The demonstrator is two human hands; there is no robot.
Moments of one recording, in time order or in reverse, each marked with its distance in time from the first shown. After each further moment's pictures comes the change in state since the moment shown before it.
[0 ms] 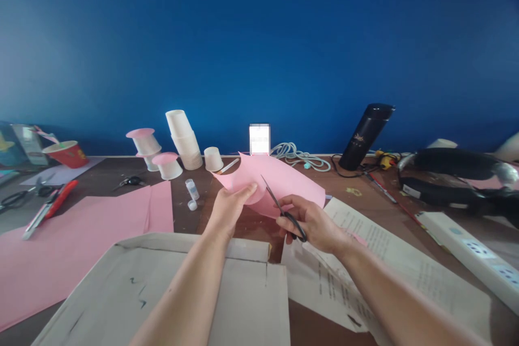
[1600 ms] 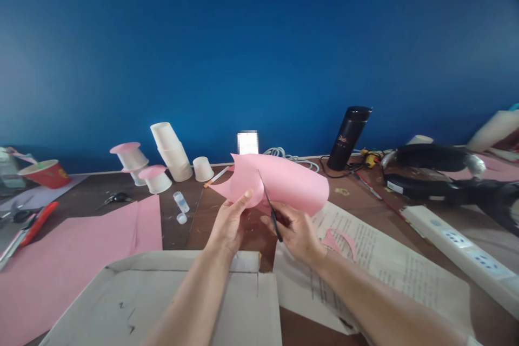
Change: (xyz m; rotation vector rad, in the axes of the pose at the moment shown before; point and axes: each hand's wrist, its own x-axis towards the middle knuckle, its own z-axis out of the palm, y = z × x) left_hand -0.004 -0.019 0.027 -0.412 -0.160 -0.042; right_hand 0.008 0.022 0.017 -0.276 0.373 -0.331
